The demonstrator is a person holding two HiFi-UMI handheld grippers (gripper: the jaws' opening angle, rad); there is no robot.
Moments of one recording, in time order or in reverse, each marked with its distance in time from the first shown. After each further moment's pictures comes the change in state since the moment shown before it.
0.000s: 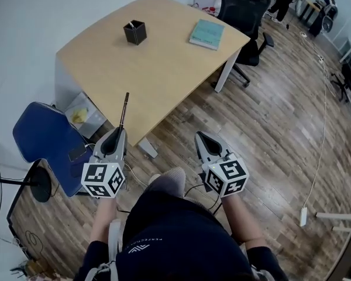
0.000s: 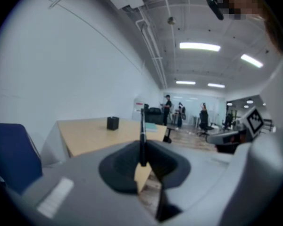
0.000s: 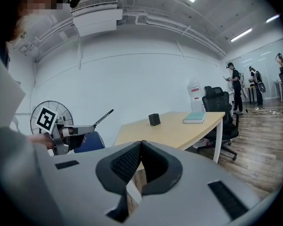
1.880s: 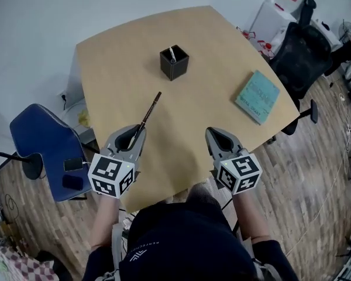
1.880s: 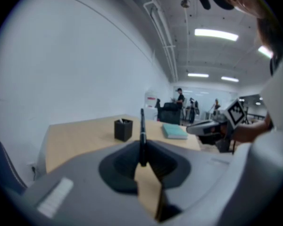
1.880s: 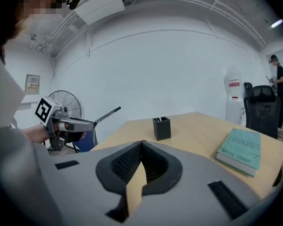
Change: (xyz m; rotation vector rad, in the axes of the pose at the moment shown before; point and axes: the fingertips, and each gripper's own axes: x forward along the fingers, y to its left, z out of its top) left arm 0.245 0.117 0.065 -0.002 0.080 0.104; right arm 0.320 -0.118 0.113 -0.181 0.128 0.312
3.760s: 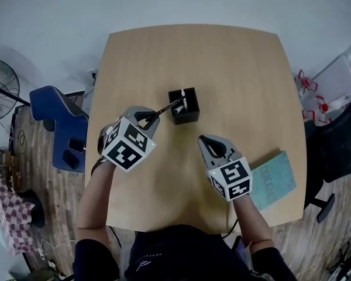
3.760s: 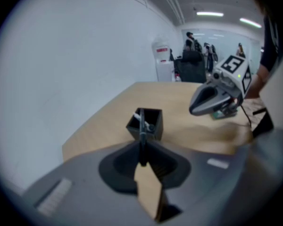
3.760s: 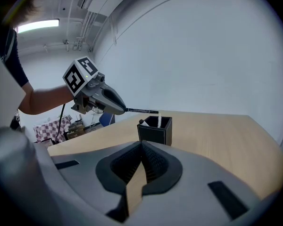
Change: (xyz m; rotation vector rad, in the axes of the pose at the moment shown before) left arm 0.225 0.099 0.048 0.248 0.582 0.224; right arm 0.205 -0.123 0.039 -0.248 0.188 0.557
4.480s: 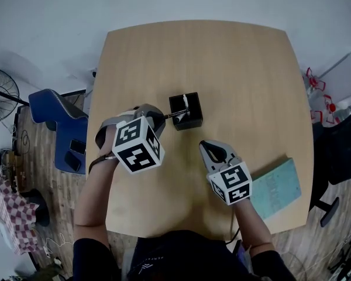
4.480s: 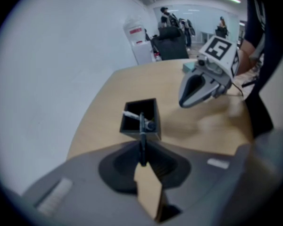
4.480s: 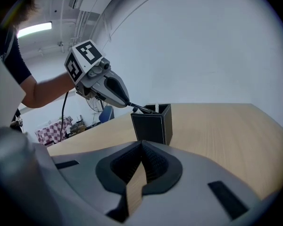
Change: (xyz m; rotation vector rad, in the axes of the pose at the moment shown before) left arm 0.033 -0.001 0.003 0.309 0.186 -0.114; right arm 0.029 -0.011 -0.027 0.058 0.050 0.025
